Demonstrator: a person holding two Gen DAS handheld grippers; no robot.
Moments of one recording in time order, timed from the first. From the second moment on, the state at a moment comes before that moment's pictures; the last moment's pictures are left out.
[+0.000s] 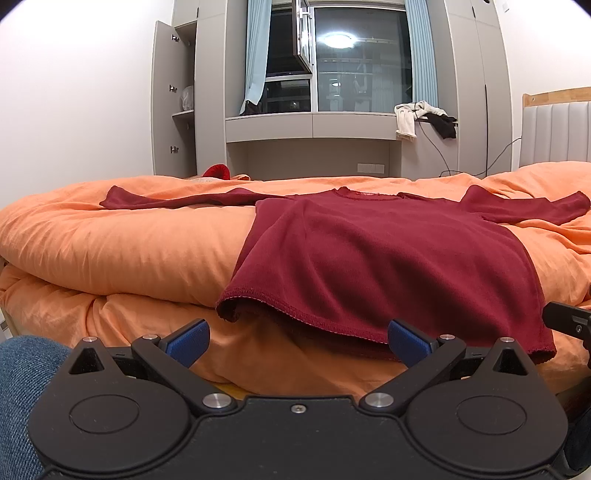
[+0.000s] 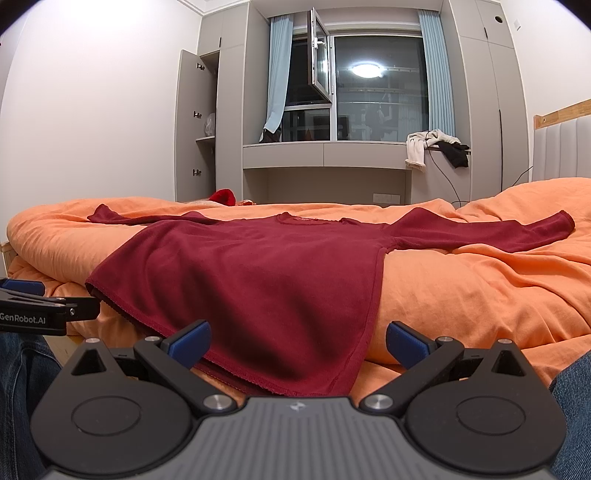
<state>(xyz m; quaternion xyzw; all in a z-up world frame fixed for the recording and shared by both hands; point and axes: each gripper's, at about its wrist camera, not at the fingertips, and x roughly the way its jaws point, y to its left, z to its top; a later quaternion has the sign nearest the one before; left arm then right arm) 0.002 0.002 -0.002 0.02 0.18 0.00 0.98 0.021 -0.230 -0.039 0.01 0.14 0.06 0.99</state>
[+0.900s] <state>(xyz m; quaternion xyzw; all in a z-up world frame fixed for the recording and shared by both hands) 0.067 -0.008 0.022 -0.01 0.27 -0.03 0.96 0.122 -0.309 0.020 0.05 0.21 0.04 0.97</state>
